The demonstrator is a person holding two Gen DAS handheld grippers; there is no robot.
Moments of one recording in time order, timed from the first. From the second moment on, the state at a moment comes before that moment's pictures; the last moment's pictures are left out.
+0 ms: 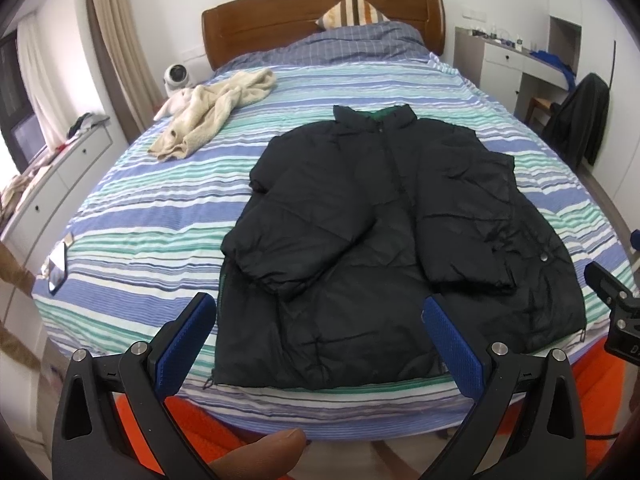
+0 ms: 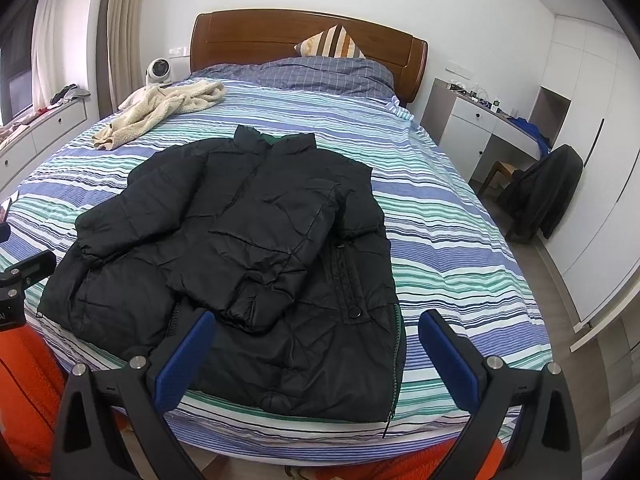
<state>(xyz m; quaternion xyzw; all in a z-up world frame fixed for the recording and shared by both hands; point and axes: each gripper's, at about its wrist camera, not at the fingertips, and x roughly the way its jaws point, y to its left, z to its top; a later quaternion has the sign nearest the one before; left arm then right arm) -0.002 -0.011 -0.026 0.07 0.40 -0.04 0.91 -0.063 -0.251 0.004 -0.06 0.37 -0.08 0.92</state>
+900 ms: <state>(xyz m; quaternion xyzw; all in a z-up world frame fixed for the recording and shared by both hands) 0.001 -0.006 -0.029 0.05 0.41 -0.04 0.91 -0.064 -0.242 0.006 -0.07 0.37 -0.05 0.93</state>
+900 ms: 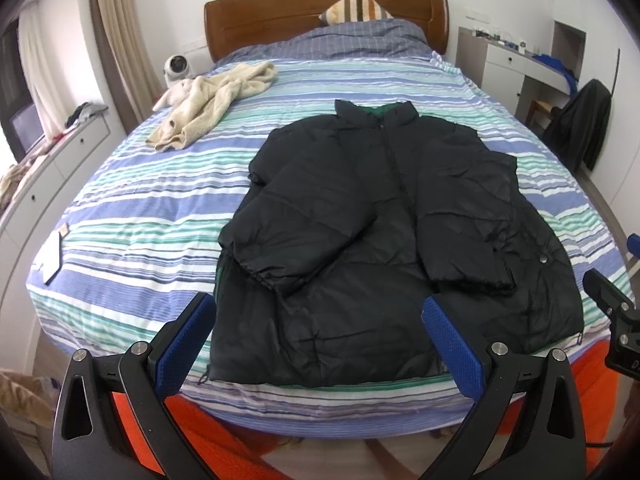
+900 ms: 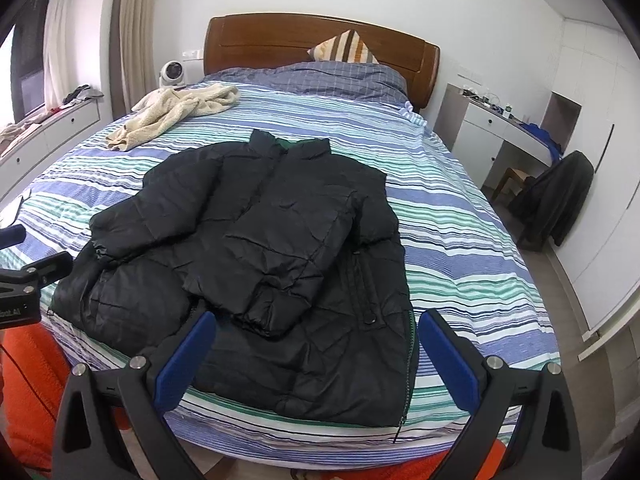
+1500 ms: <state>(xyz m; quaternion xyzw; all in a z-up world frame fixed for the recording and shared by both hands) -0.004 0.001 -0.030 0.05 0.40 -0.03 0.91 -0.034 -0.222 -0.023 -0.12 0.35 0.13 0.92</state>
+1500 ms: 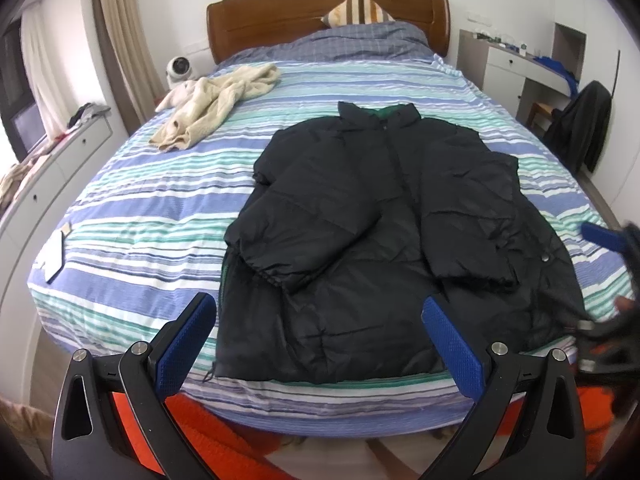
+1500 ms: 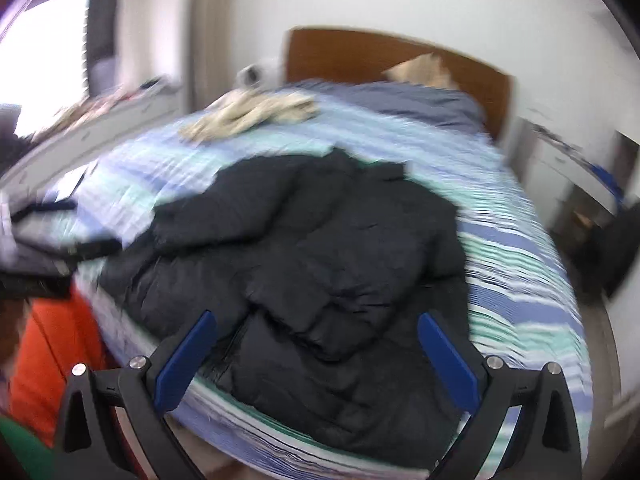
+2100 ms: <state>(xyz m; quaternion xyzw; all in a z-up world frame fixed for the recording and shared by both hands) -0.003 0.031 -0.051 0.04 0.45 0.01 0.89 0.027 -0.283 -0.003 -0.02 0.33 0.13 0.93</state>
